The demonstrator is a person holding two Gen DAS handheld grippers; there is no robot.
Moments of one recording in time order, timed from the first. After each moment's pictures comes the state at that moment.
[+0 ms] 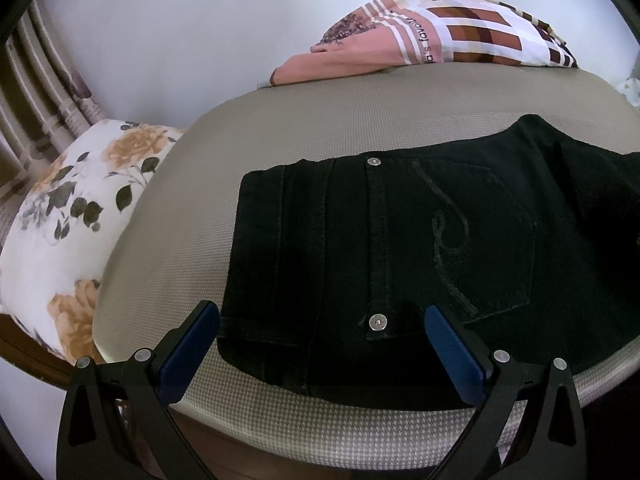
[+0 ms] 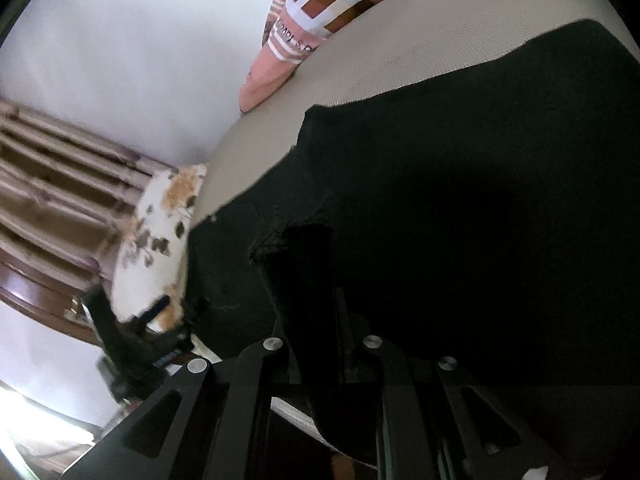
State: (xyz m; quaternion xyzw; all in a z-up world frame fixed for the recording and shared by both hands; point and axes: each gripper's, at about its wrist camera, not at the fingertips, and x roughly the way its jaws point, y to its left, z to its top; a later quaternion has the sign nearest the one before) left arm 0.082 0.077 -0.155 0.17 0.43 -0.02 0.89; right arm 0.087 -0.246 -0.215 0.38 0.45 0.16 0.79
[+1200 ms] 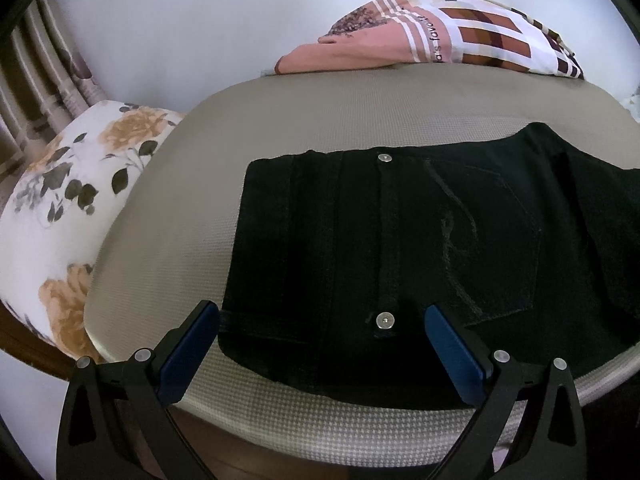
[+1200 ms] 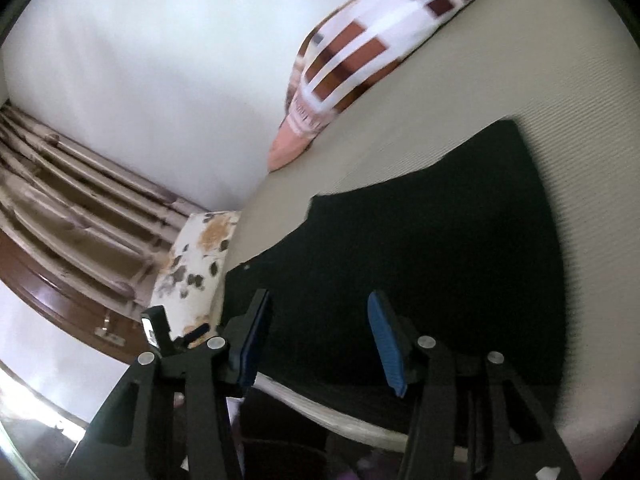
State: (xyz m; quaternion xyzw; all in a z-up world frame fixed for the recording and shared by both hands) left arm 0.085 0.089 -0.155 0.15 0.45 -0.02 0.88; right arm 0.030 -0.339 -0.165 0.39 0.36 0.17 0.83
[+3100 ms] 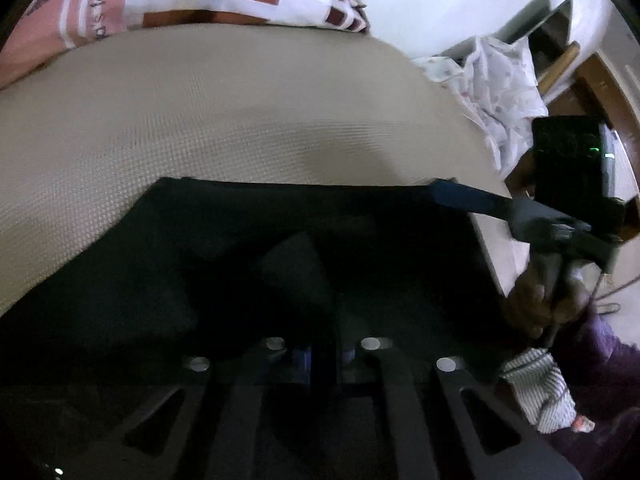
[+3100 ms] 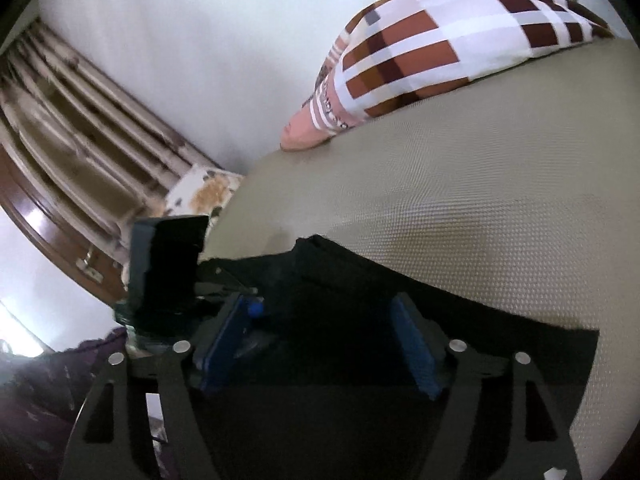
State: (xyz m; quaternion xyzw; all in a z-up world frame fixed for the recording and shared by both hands) left arm 0.184 -0.125 -0.174 0.01 0.56 -0.45 0.70; right arm 0.151 -0.355 -0.173 0.28 0.39 0.26 0.84
